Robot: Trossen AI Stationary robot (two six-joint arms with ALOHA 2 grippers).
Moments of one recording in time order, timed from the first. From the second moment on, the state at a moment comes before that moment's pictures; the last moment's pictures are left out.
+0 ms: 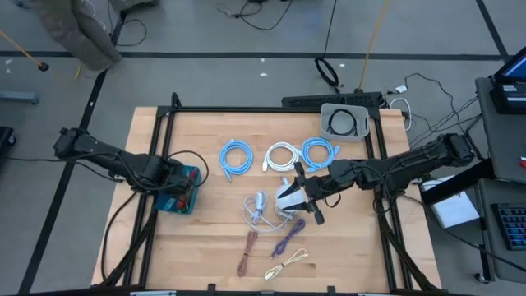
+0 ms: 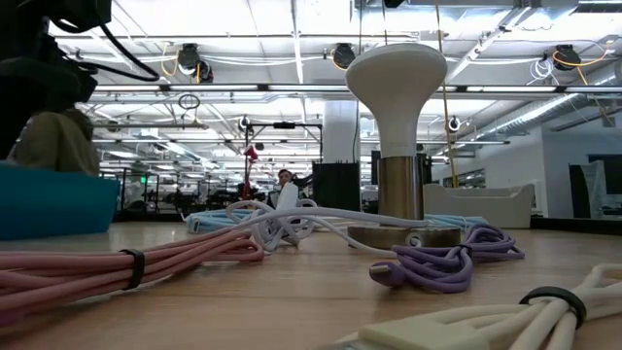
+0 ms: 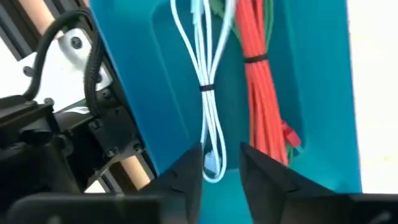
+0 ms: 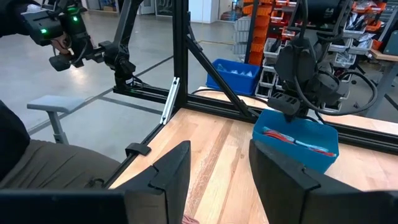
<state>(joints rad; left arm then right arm) -0.27 1.04 0.74 -1.38 0.01 -1.42 0.22 1.27 0.87 0.25 -0.13 -0.04</state>
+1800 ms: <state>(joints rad) -0.55 1.44 0.91 -0.39 -0.60 -0.62 0.67 1.61 1.17 -0.34 0.08 0.14</state>
